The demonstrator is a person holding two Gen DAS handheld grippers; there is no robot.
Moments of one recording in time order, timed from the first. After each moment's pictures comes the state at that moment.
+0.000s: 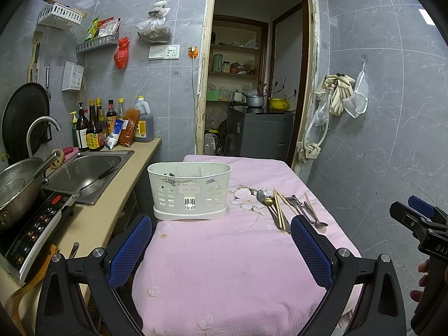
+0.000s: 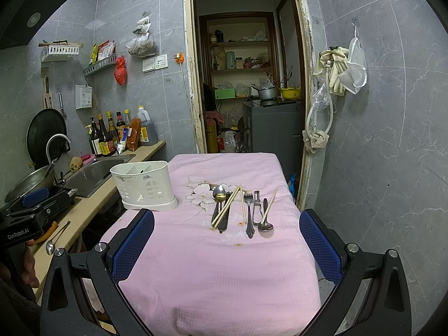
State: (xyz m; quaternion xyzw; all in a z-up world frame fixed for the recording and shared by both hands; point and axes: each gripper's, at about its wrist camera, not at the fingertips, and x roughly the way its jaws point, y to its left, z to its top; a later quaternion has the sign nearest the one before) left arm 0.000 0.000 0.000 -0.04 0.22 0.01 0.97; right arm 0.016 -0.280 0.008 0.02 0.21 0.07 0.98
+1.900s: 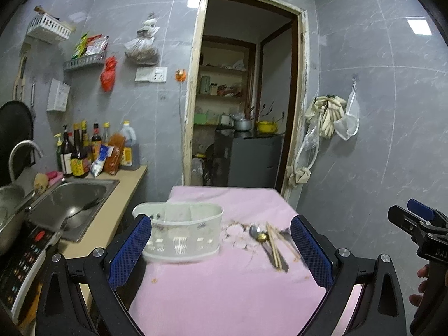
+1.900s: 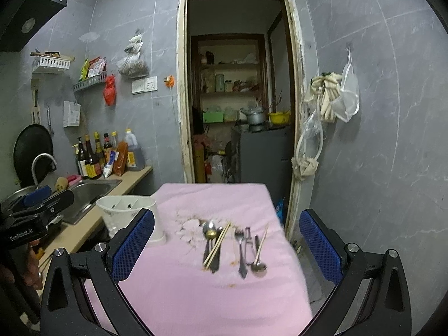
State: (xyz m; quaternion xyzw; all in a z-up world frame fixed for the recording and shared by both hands) left arm 0.047 0.008 0.026 -0.04 0.15 -0.03 0.99; right arm 0.047 -0.266 0.053 0.01 0.14 0.03 0.99
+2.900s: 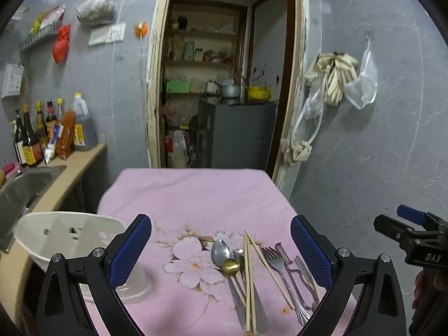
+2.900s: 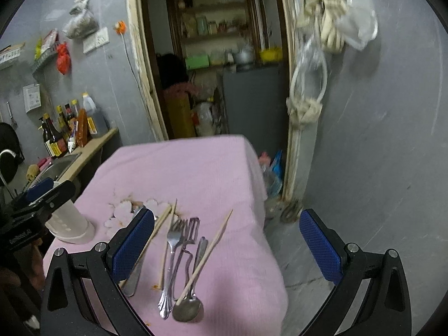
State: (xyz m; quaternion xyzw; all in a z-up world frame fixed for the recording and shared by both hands) left arm 0.258 -0.101 -0.045 -0.03 0.24 -0.04 0.97; right arm 0.291 -0.369 -0.064 0.06 0.32 0.05 0.94
